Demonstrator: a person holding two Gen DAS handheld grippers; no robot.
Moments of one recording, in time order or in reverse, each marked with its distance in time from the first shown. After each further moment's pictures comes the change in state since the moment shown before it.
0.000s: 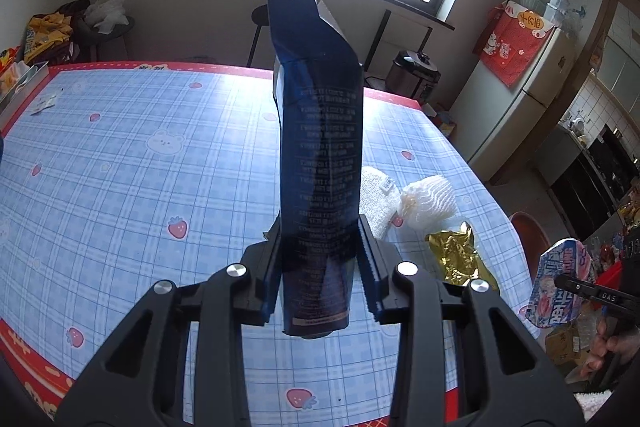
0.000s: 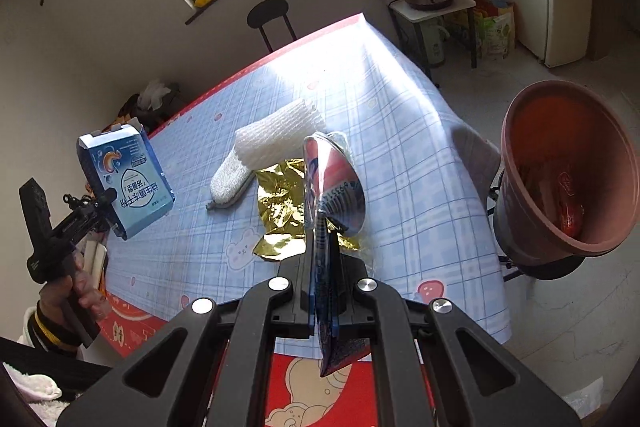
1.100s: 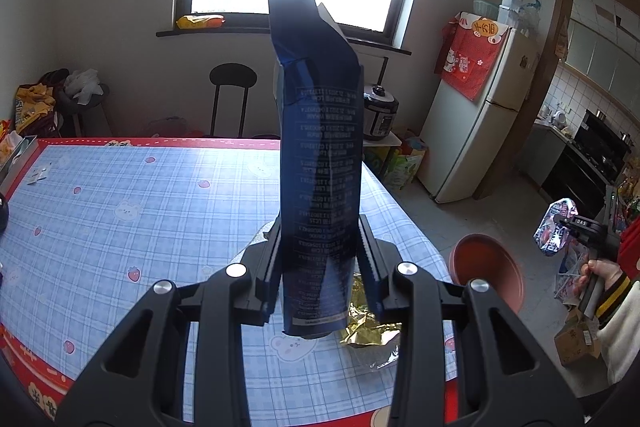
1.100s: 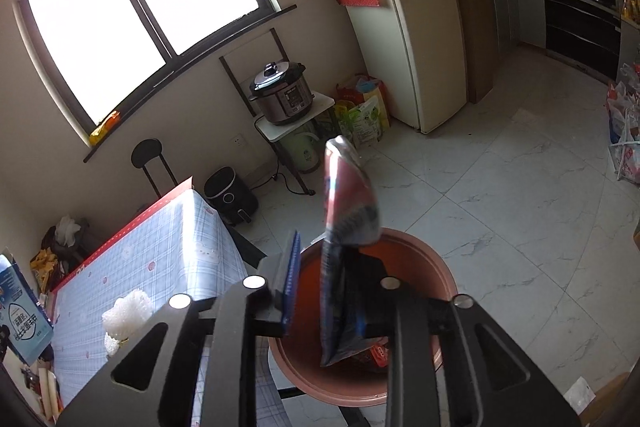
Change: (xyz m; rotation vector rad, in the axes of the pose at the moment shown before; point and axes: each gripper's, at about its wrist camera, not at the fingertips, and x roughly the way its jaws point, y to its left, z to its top) left arm -0.063 -0.146 0.022 0.126 -0.136 -0.021; right arm -0.114 -0.216 0.106 0.202 -0.364 -0.309
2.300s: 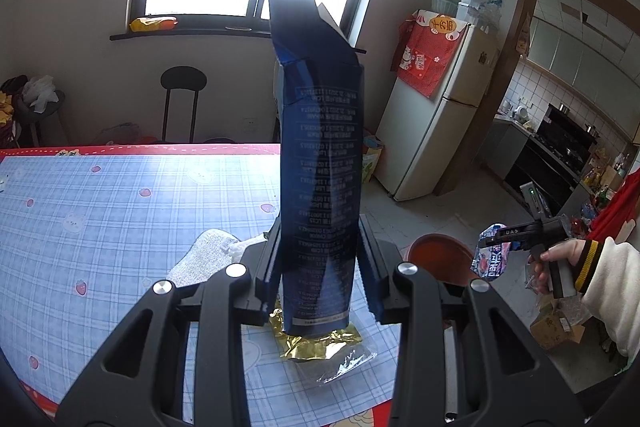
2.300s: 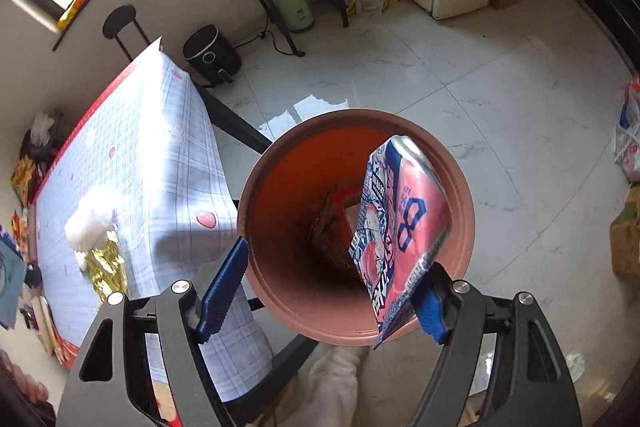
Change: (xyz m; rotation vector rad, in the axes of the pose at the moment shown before) left arm 0.018 -0.036 -0.005 0.034 -0.006 -0.153; right arm 0.097 0.016 -0.008 -0.064 0.566 -0.064
